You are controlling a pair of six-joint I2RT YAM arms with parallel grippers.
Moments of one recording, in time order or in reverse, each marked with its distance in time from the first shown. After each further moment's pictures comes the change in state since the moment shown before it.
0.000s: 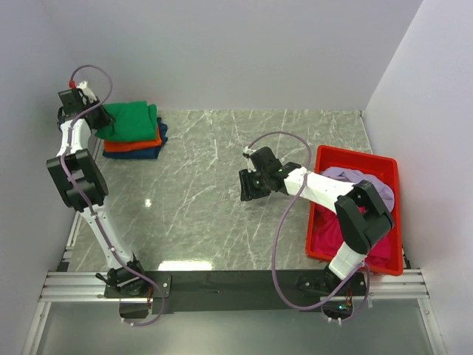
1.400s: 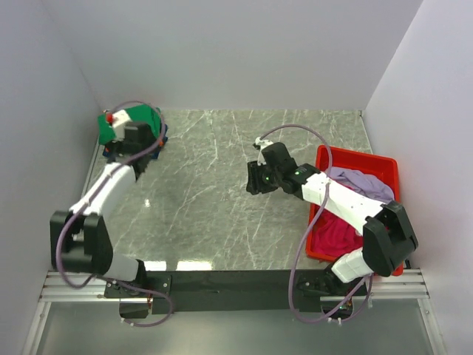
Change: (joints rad) left arm -0.429 -0.726 -0.841 0.119 -0.897 -0.338; right arm -0.008 -0.207 -0.037 -0.010 0.070 -0.003
